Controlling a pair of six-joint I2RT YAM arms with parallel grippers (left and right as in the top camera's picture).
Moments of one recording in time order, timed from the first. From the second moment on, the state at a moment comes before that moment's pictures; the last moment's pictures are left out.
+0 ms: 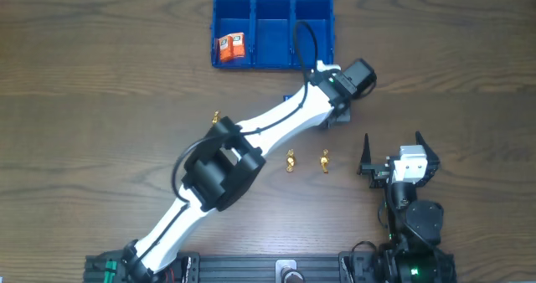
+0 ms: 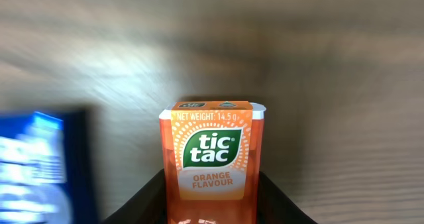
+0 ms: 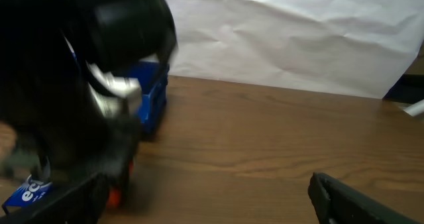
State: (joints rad) left arm -0.88 2.41 2.03 -0.89 -0.16 -0.83; right arm 0.10 0.01 0.01 -0.07 0.10 -0.10
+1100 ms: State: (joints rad) left arm -0.35 2.22 2.04 -0.92 -0.12 -0.41; right arm 0.10 0.01 0.01 -0.07 0.10 -0.10
